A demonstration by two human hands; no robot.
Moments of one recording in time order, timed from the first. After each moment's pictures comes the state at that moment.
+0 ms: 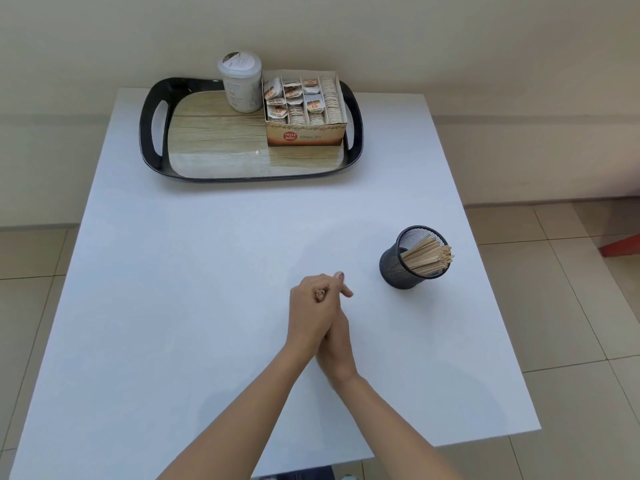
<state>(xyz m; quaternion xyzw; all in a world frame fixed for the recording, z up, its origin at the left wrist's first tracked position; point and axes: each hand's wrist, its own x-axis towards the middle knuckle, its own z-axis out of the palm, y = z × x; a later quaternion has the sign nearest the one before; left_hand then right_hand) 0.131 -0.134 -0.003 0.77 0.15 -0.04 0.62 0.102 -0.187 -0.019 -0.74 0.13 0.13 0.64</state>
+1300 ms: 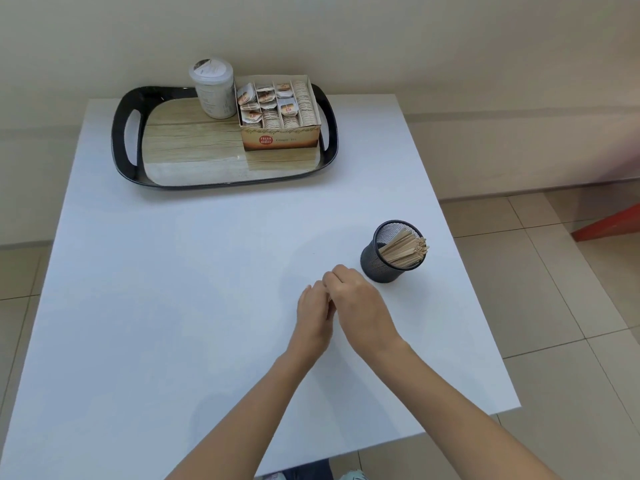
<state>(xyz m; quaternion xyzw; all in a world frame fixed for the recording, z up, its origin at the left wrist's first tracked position) 0.133 -0.162 -0.069 0.90 -0.01 -0.04 0.44 0.135 -0.239 0.059 -0.98 -0.16 0.09 0.11</state>
